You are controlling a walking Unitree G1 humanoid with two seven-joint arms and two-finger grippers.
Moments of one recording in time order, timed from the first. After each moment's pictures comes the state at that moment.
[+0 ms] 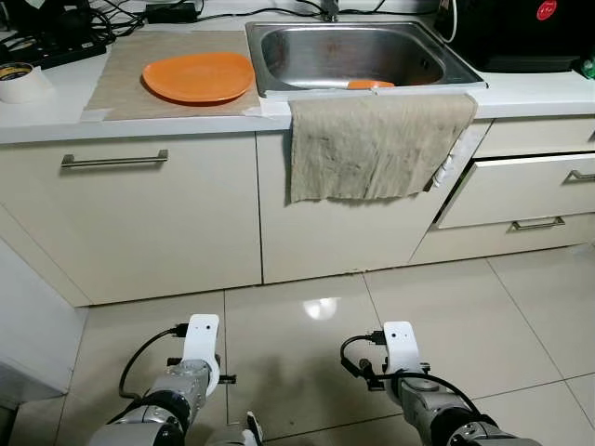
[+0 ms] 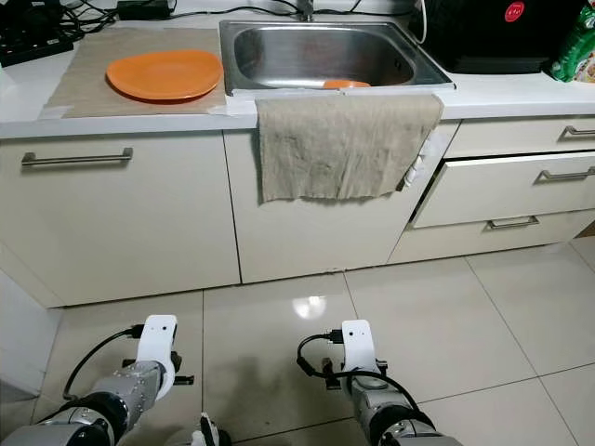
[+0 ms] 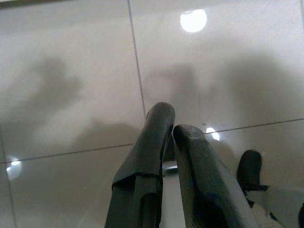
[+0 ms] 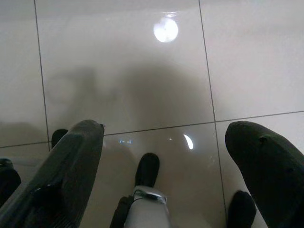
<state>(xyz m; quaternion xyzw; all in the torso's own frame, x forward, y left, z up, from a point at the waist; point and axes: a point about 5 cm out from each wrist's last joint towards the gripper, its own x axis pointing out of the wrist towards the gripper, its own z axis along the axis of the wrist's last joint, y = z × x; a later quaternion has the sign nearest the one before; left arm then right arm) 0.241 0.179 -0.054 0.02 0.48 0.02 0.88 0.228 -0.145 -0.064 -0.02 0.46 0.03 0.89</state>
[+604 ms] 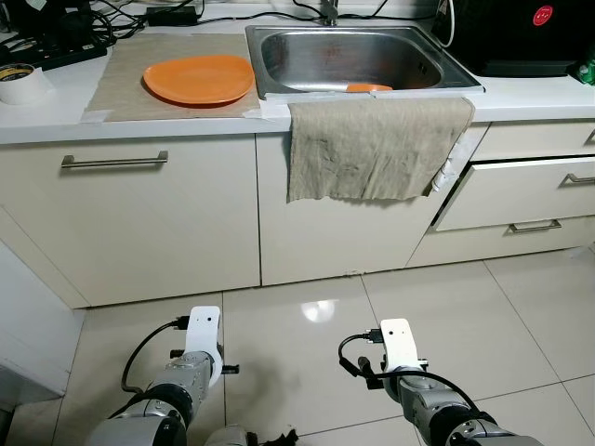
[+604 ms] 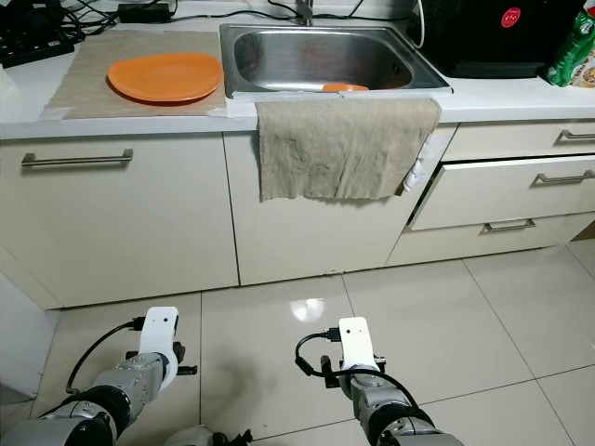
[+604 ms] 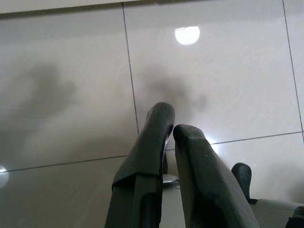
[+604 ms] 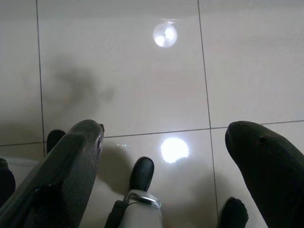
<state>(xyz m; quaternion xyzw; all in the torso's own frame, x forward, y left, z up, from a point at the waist) 0.249 0.178 -0.049 0.00 0.46 0.03 0.89 0.231 -0.143 -0.063 -0.04 0.45 0.04 0.89</state>
